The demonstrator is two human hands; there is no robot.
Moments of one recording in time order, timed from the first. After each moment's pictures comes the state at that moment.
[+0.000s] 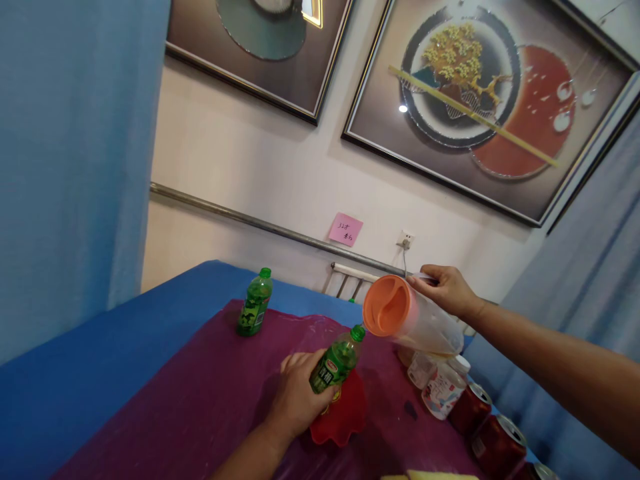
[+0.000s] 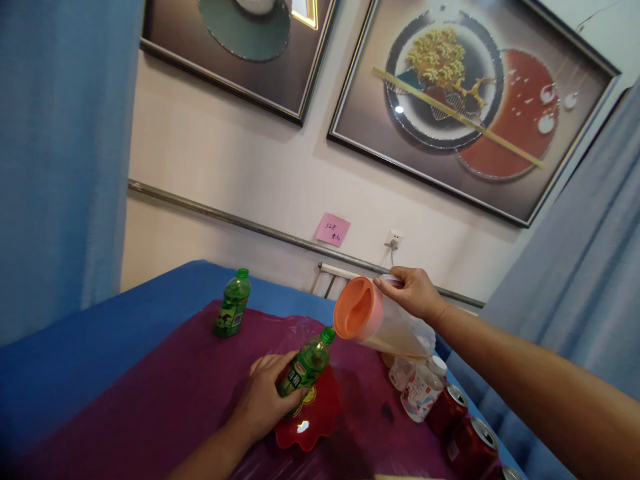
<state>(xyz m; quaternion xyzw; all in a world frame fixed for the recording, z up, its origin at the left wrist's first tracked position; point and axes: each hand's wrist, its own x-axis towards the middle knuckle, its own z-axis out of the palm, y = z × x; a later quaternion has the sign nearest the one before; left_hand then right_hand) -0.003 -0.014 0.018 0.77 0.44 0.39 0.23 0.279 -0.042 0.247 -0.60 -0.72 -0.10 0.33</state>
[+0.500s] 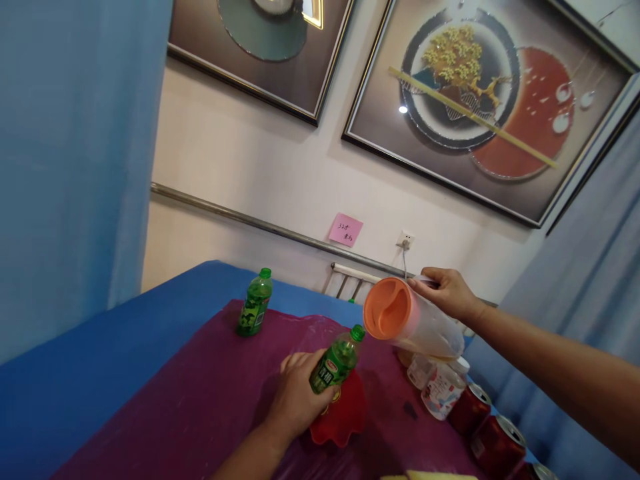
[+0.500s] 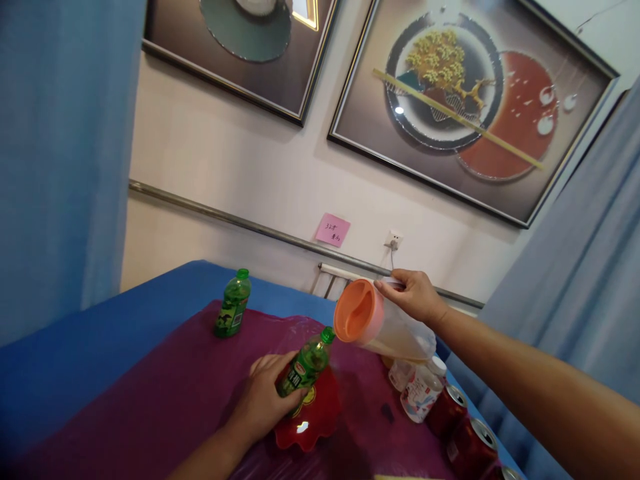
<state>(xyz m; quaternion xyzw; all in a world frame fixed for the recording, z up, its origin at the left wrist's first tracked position) -0.003 -0.013 0.016 0.78 0.43 0.41 0.22 0.279 -0.046 0.244 -0.60 -0.72 -0.10 0.33</state>
